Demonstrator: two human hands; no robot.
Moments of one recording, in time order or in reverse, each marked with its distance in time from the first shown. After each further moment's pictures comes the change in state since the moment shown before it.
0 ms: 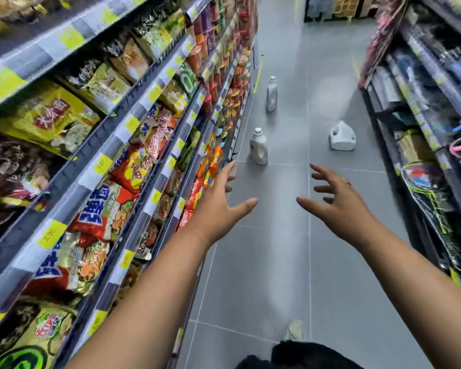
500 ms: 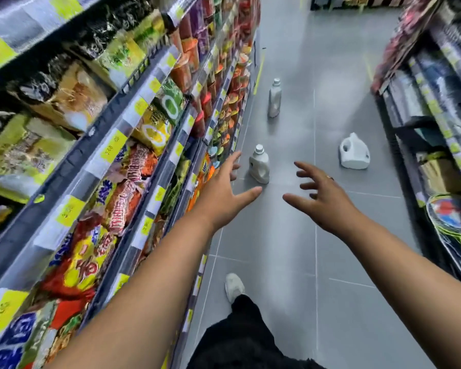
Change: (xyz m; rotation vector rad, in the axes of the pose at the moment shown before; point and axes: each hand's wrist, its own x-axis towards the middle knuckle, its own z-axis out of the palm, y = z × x) left_hand 0.323 -0.020 -0.028 -0.020 -0.021 -0.008; right_hand 0.324 0.026 0.035 -0.046 -0.087 0.002
